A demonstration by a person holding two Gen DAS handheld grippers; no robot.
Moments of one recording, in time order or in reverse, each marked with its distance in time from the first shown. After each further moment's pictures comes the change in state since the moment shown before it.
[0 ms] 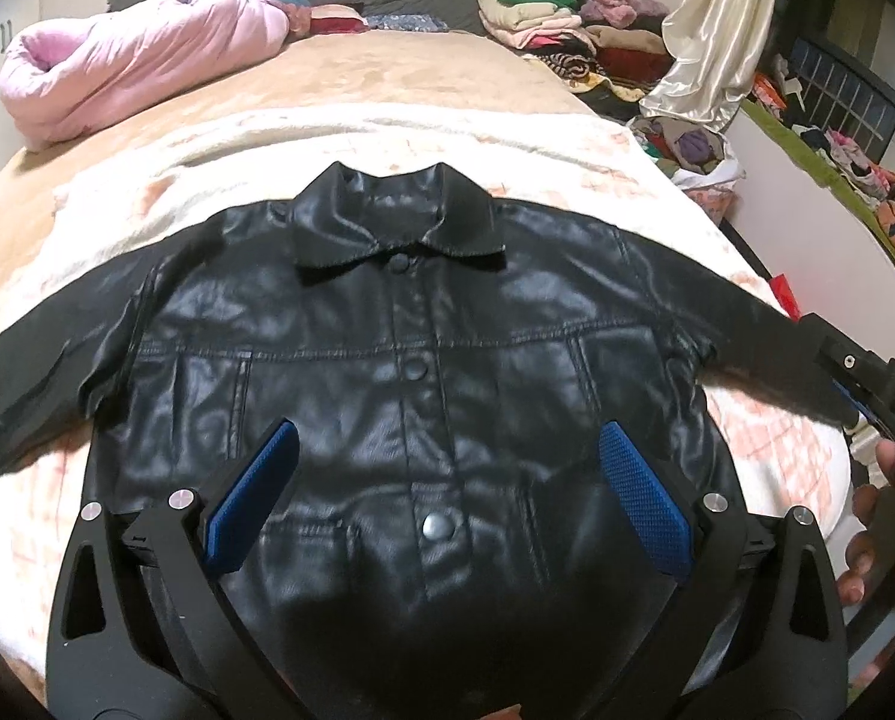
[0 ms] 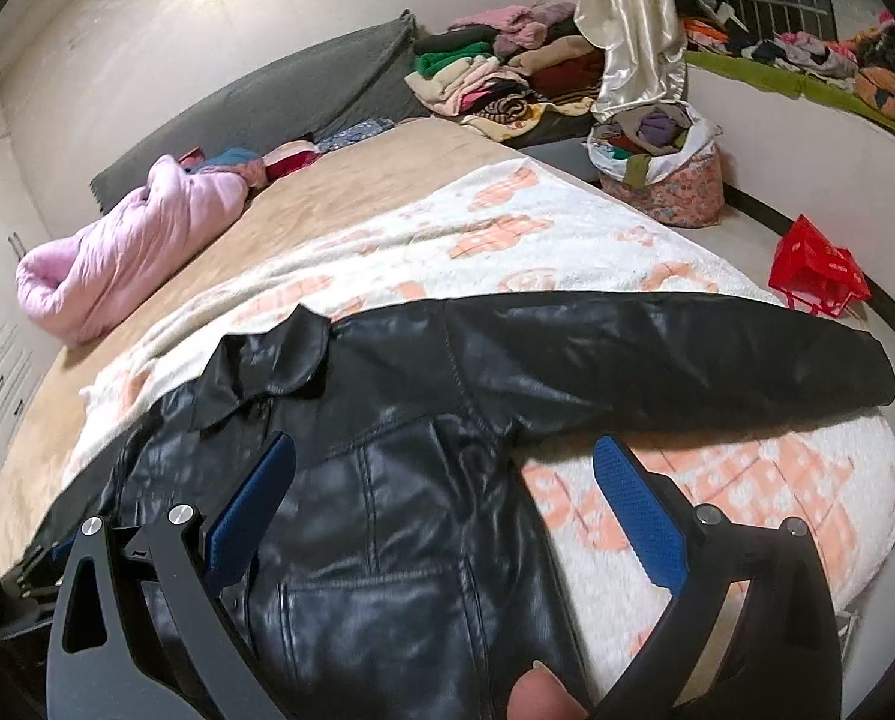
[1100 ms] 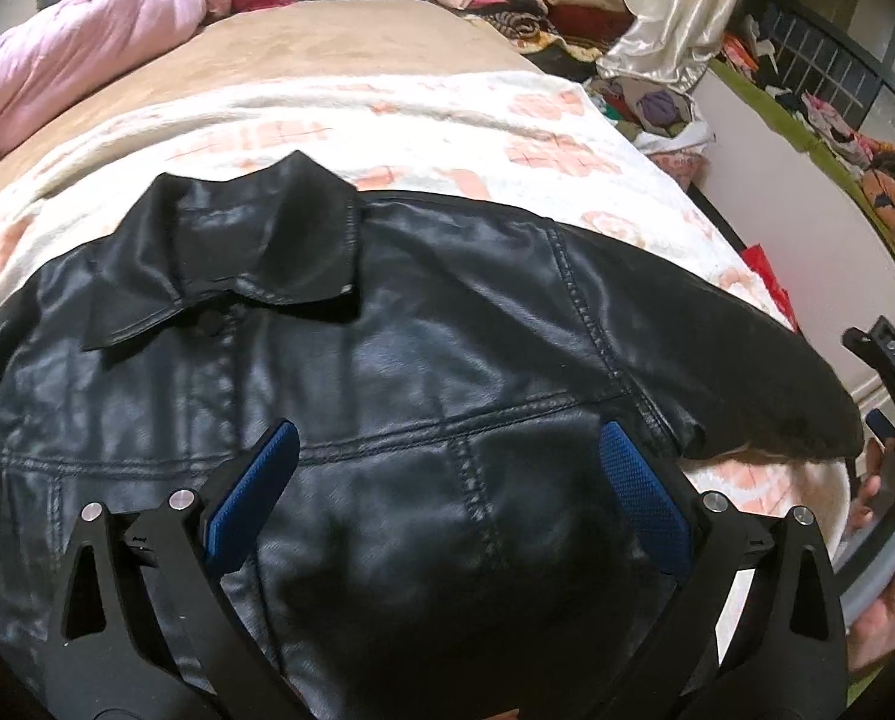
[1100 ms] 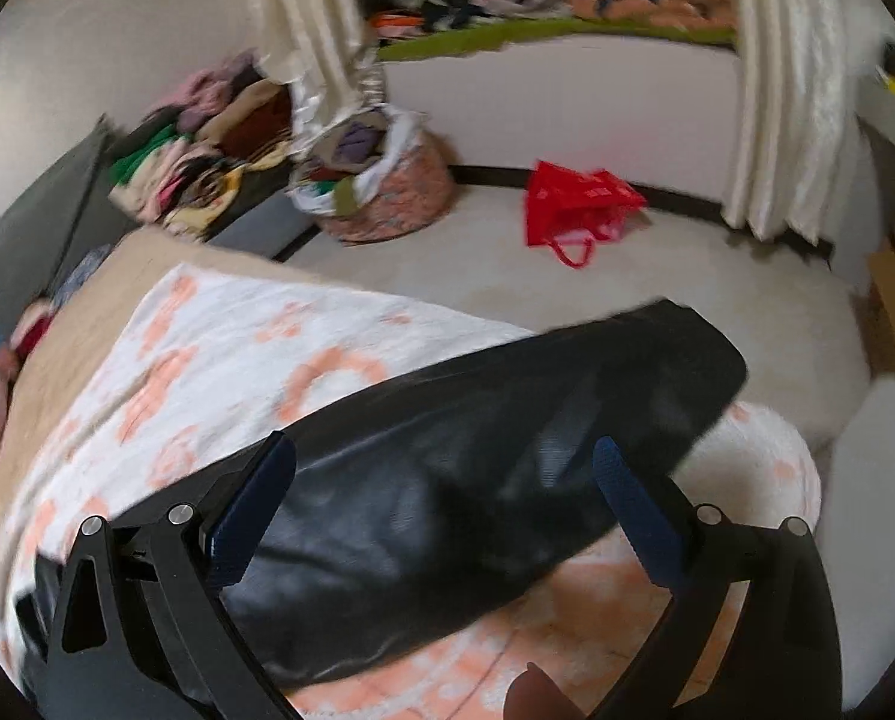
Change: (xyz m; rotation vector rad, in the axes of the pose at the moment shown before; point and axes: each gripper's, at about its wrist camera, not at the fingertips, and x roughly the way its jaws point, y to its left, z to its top) left arm 0.116 -0.077 0.053 0.071 0.083 -0.092; right arm 0.061 -0.203 0.040 0.485 -0.113 -0.527
